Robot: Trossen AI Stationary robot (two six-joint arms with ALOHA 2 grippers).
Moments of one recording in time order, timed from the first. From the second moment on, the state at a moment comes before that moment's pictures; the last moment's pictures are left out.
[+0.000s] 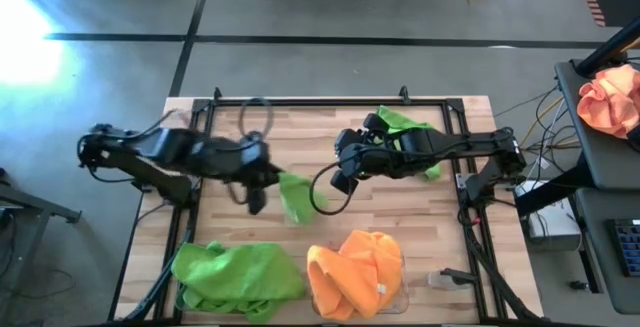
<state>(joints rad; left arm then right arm) -0.22 1.25 1.46 -0.80 -0.25 -0.39 0.14 1.76 1.97 -1.15 0.58 0.38</state>
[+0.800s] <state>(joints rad) -0.91 1.04 1.46 -0.62 -0.49 -0.66 0.11 1.76 1.97 -1.36 0.58 0.48</state>
